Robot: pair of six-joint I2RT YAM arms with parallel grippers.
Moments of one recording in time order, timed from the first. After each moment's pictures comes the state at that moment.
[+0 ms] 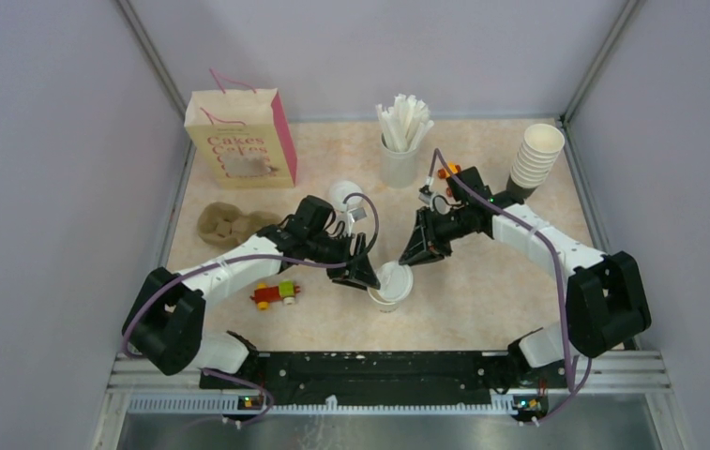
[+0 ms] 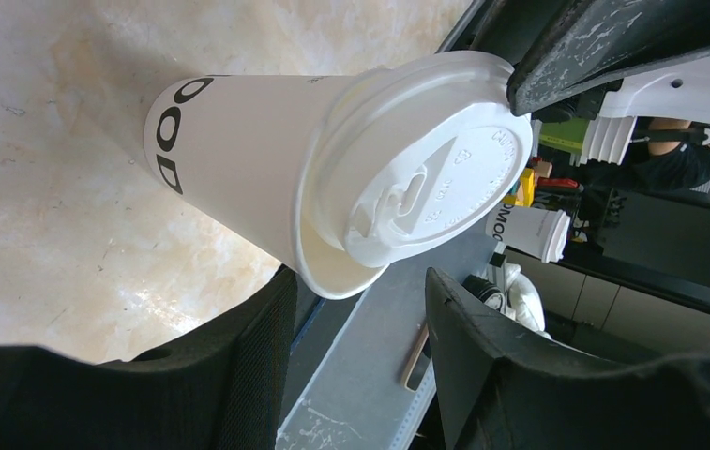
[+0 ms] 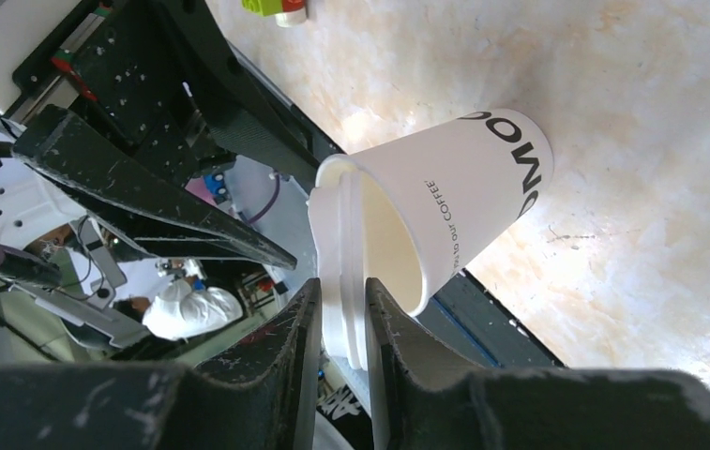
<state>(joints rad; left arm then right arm) -0.62 1.39 0.82 -0.30 0.82 -0.61 0.44 1.45 1.02 -0.64 -0.84 0.57</state>
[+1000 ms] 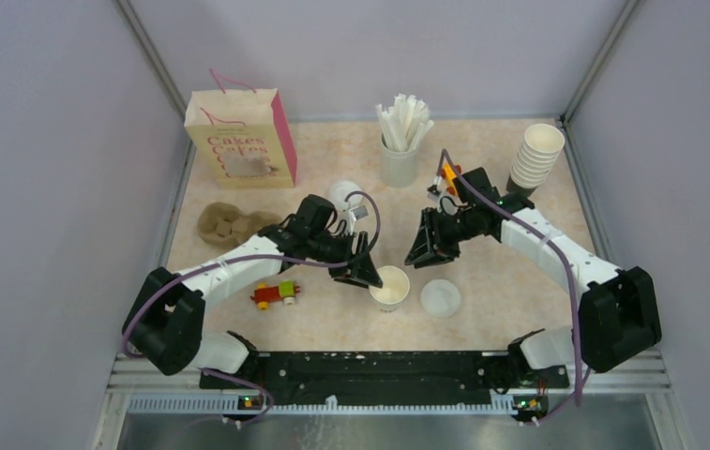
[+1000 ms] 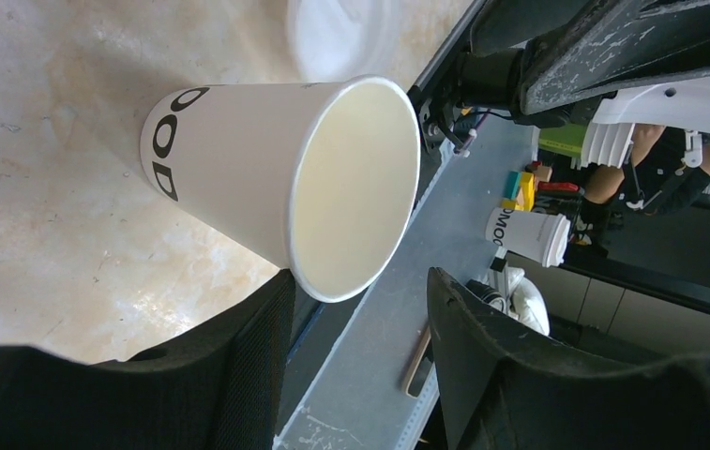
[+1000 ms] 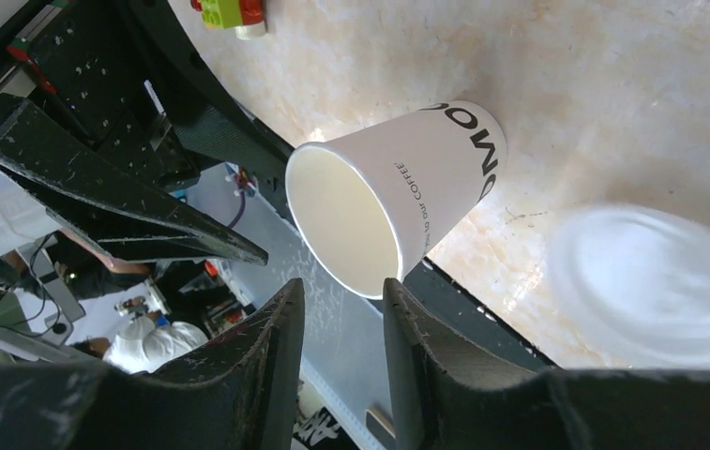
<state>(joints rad) -0.63 1.39 0.83 -0.28 0.81 -0.62 0.44 1.38 1.02 -0.72 -0.72 0.54</state>
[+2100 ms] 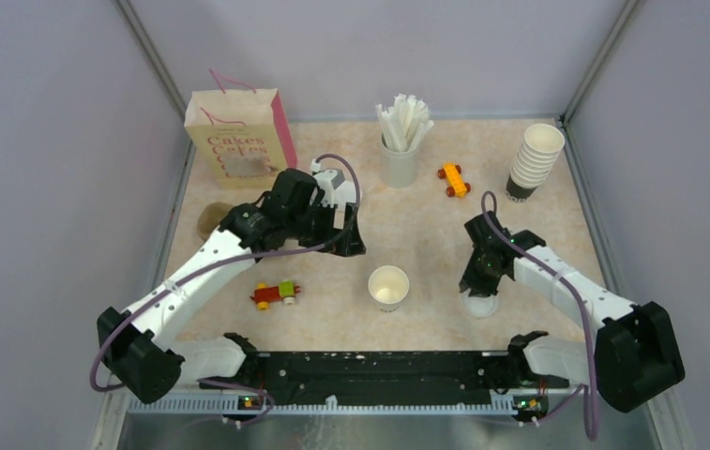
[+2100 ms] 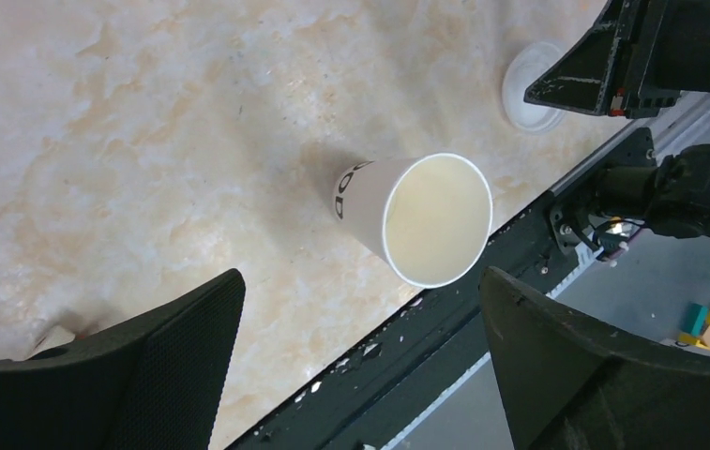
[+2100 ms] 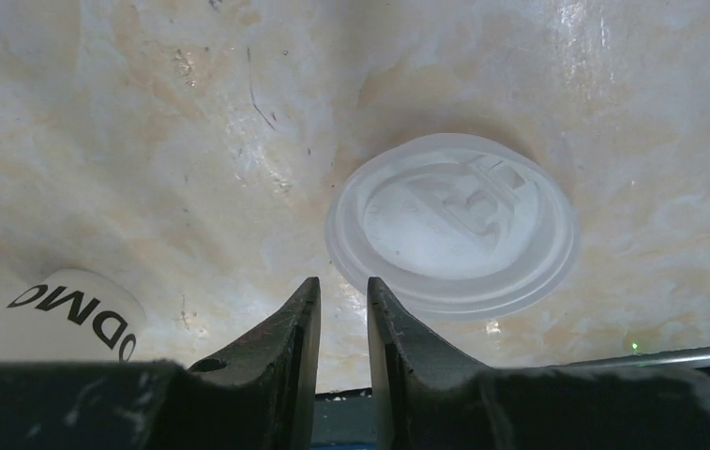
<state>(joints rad) -0.63 1.22 1.15 -0.70 0.30 -0.42 0.43 1.15 0.71 -0.85 0.07 0.88</state>
